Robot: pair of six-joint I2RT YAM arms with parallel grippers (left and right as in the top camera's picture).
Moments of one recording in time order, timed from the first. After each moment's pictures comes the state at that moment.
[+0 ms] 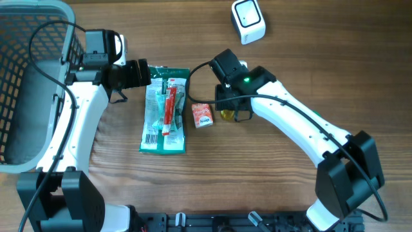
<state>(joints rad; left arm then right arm) 0.00 1.60 1.28 -0.73 0.04 -0.15 0.62 1.81 1.41 -0.87 0.11 0.57</state>
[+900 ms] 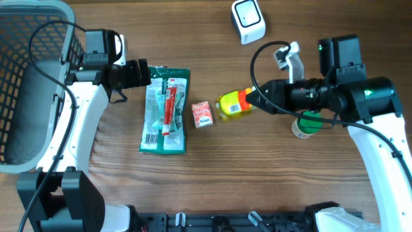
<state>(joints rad) 0.00 1.60 1.28 -0.73 0.04 -0.15 0.20 1.34 1.40 -1.10 -0.87 0.09</state>
